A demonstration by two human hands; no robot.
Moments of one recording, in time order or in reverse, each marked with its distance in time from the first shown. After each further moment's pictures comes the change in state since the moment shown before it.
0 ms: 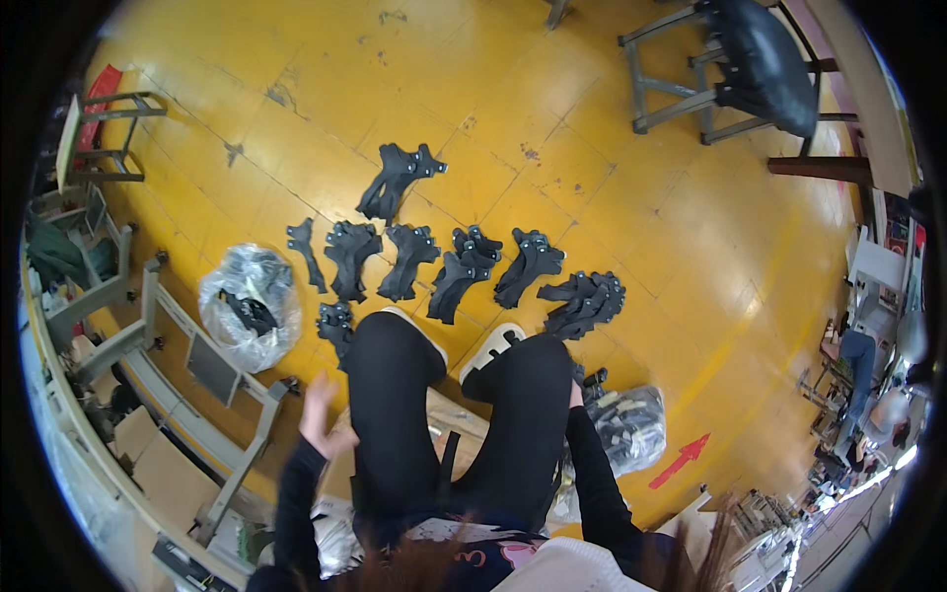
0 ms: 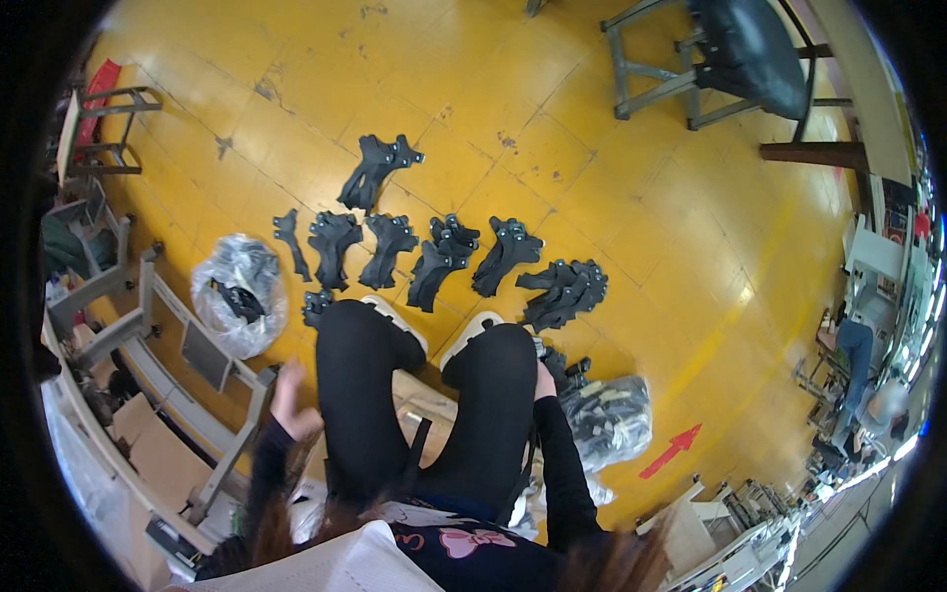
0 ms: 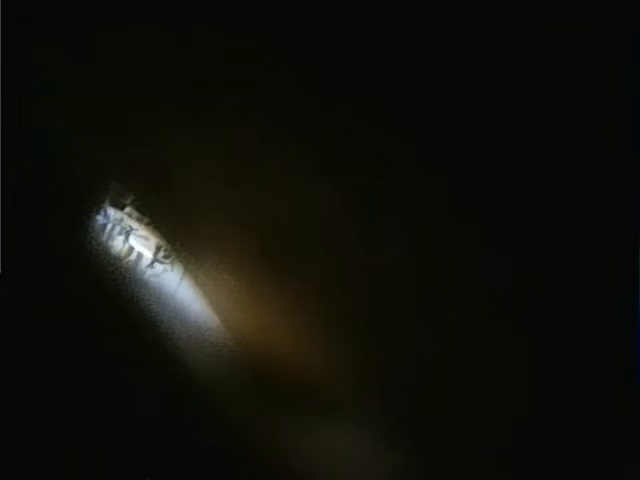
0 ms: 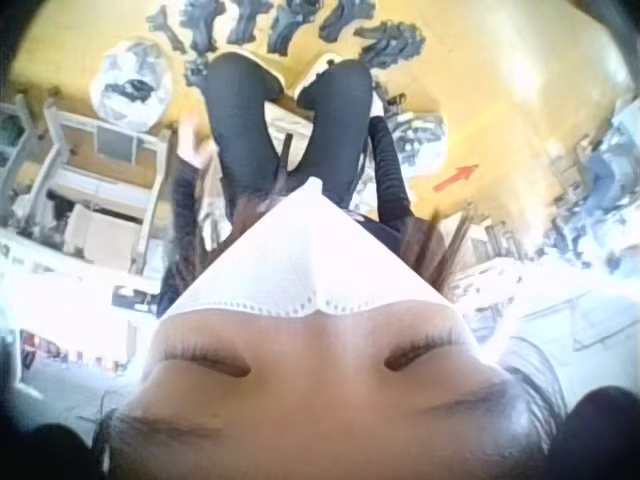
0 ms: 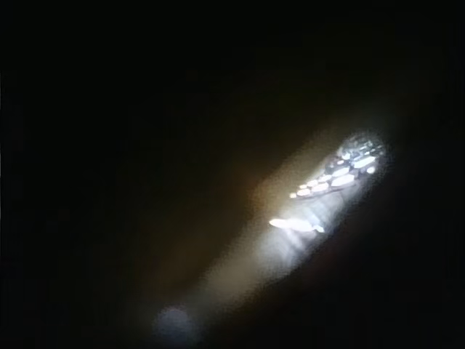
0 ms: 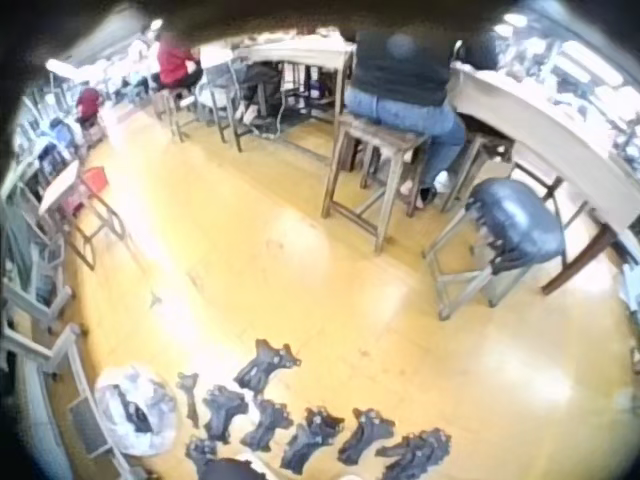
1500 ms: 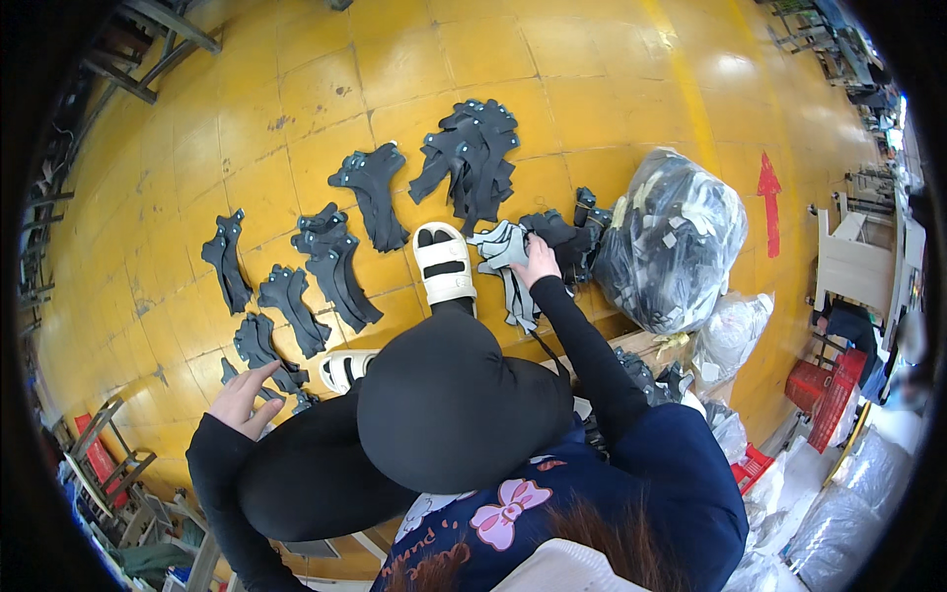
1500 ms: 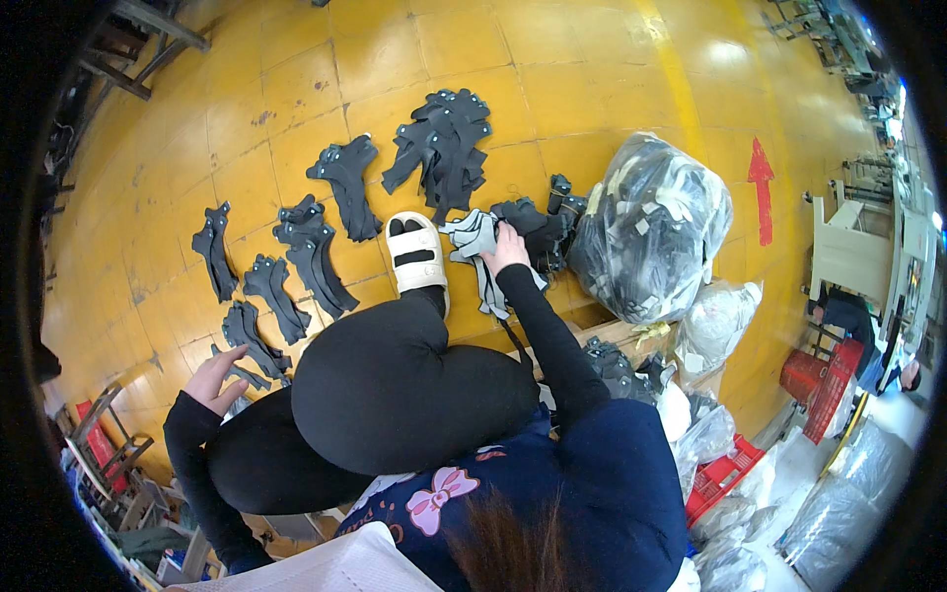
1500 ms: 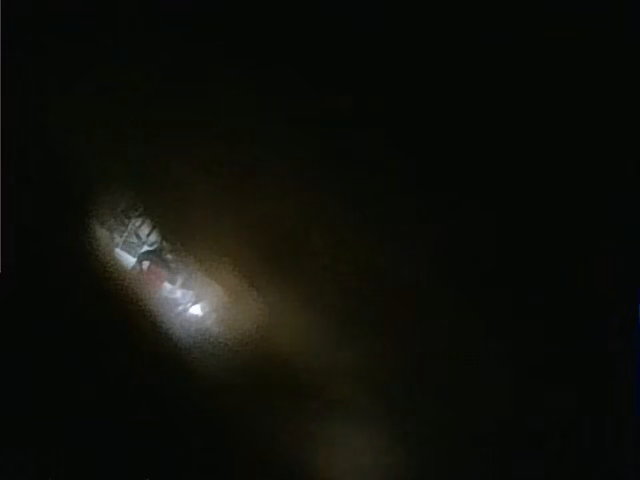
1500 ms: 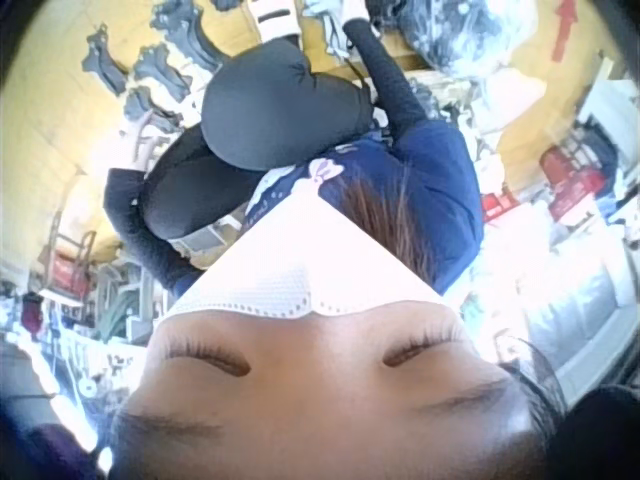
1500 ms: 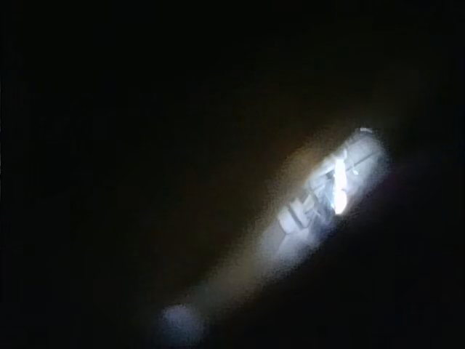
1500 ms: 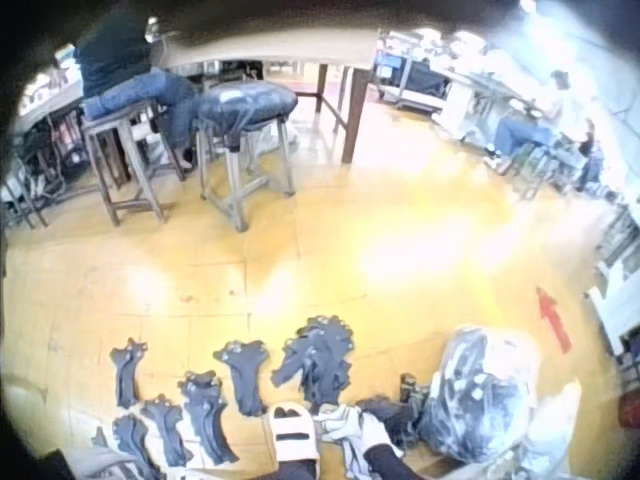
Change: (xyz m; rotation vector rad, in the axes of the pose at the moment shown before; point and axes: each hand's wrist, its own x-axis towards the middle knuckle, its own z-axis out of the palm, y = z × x) left_hand 0.157 0.068 0.071 0.669 -0.846 0.359; right_hand 0.016 0.120 0.104 -0.209 0.561 0.261
